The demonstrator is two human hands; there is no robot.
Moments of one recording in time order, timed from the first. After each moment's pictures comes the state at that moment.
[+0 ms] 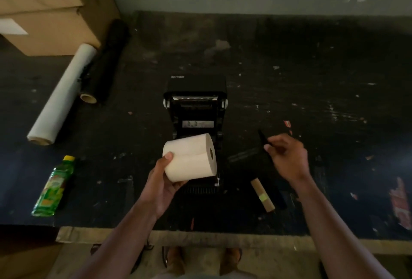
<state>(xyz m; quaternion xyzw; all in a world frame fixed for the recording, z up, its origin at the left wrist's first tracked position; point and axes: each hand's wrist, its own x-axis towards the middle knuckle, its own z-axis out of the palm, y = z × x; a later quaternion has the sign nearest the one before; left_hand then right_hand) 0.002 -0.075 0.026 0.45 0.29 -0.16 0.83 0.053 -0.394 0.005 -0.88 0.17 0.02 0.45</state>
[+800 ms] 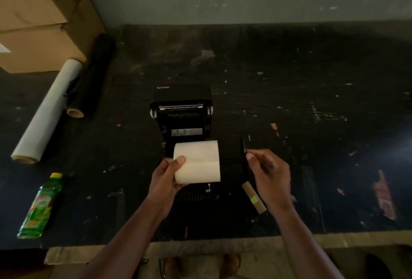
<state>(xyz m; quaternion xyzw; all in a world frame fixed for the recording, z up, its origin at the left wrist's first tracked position) 0.019 -0.106 0.025 0.53 0.25 -0.18 0.79 -0.006 -0.354 0.032 -0.80 0.14 -0.09 0.58</state>
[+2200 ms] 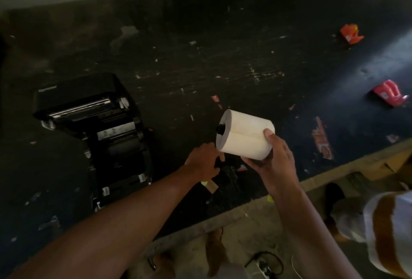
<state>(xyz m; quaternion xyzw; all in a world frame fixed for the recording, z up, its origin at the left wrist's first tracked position) 0.061 -0.337 -0.072 0.89 -0.30 -0.33 0.13 -0.044 -0.490 0.024 -0.38 0.46 -0.07 0.80</state>
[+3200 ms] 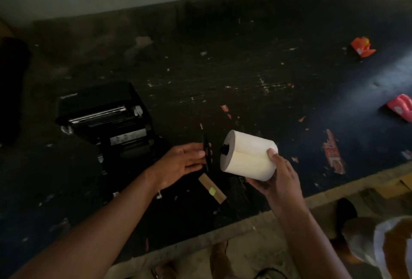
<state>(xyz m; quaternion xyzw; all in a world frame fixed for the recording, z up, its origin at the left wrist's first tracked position) 0.090 -0.253 -0.016 0.60 0.05 -0.48 0.64 -0.055 -0.479 0.022 -0.36 0.47 -0.03 0.80</state>
